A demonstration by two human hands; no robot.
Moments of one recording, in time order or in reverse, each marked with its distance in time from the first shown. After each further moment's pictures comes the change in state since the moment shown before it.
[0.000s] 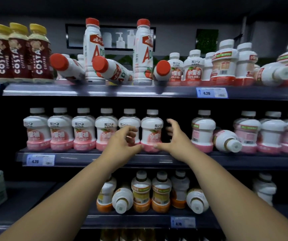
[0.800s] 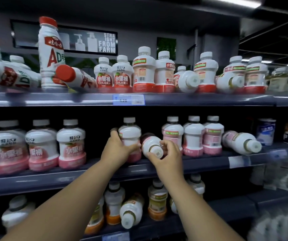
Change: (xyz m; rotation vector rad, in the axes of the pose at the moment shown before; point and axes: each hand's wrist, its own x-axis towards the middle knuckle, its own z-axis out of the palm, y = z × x) left_hand 0.070 0.099 0.211 -0.073 0.041 -0.174; right_hand -0.059 0.122 -0.134 -0.053 0.579 0.017
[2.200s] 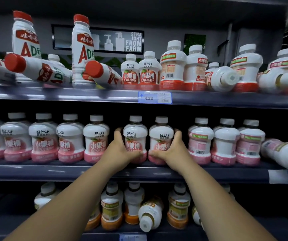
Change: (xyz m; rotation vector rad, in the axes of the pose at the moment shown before) left_hand -0.009 -0.035 -0.055 0.098 -0.050 -0.019; right_hand 0.046 -0.017 0.037 -0.014 -0.412 0.072
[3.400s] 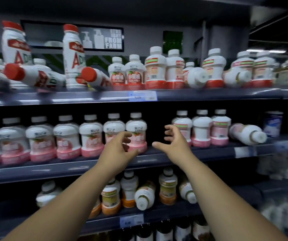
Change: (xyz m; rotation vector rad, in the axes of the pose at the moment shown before) left_hand -0.057 0.035 -0.018 0.009 -0.081 0.169; right_hand -0.054 -0.014 -0.029 0.193 0.108 0.014
